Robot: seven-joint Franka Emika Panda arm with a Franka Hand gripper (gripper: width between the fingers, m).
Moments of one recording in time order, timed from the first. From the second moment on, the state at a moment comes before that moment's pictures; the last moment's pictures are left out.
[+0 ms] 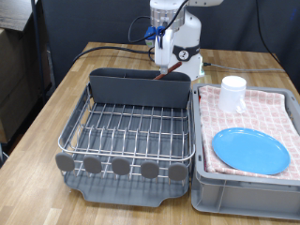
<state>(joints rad) 0.01 -0.40 -0.16 -2.73 -0.09 2.29 2.33</state>
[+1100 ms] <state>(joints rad) 0.16 -0.36 -0.11 -2.59 -0.12 2.36 1.93</state>
